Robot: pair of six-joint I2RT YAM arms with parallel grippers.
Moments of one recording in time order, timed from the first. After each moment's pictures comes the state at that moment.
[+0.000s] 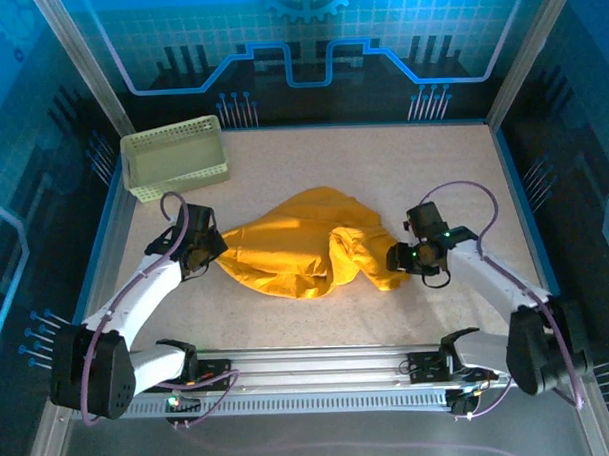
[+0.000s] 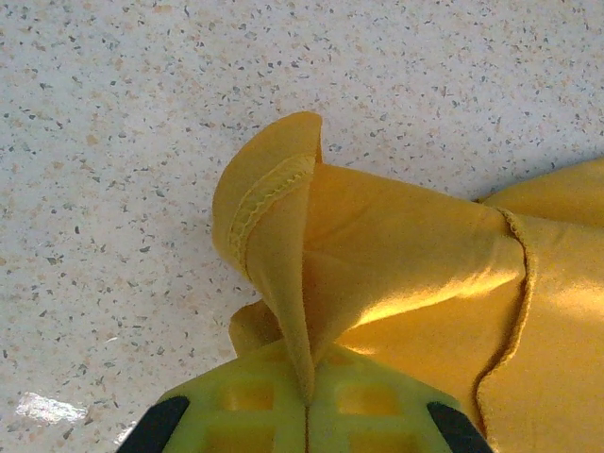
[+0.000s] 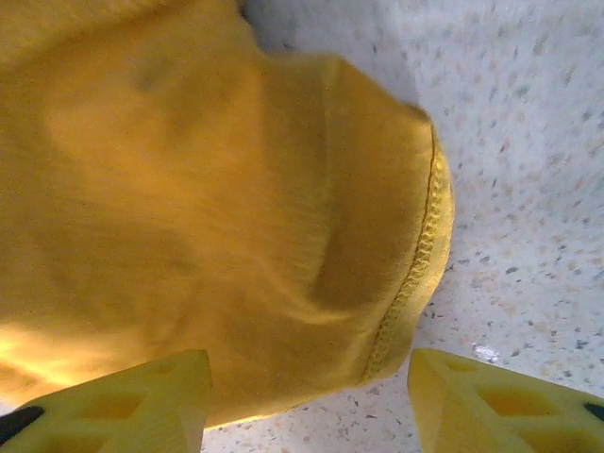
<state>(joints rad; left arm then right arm) -0.17 1.18 0.72 -0.54 -0.12 -0.74 0.26 1.24 0.71 -0.71 -0.10 0.42</state>
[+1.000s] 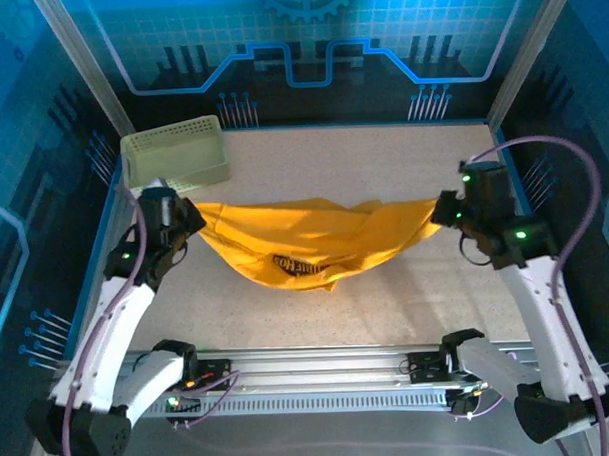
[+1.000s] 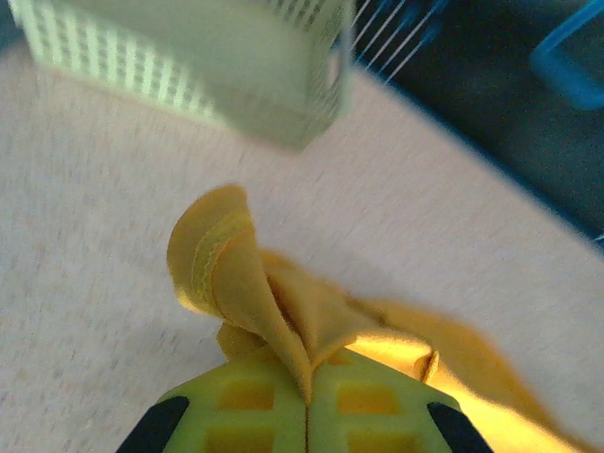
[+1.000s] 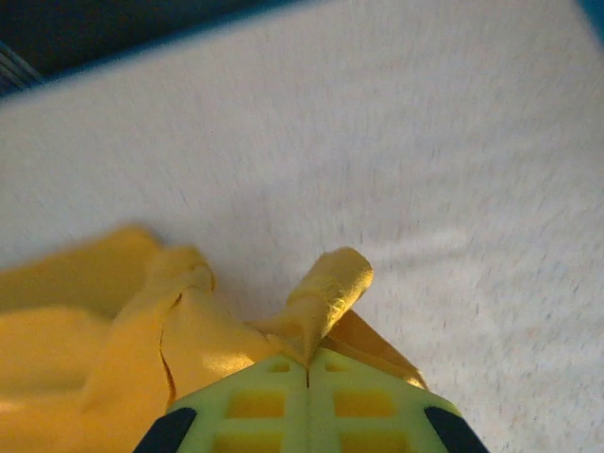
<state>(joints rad) -0.14 0.90 0.98 -0.65 -0.18 -0.72 0.17 0.96 1.31 -1.05 0.13 0.41</state>
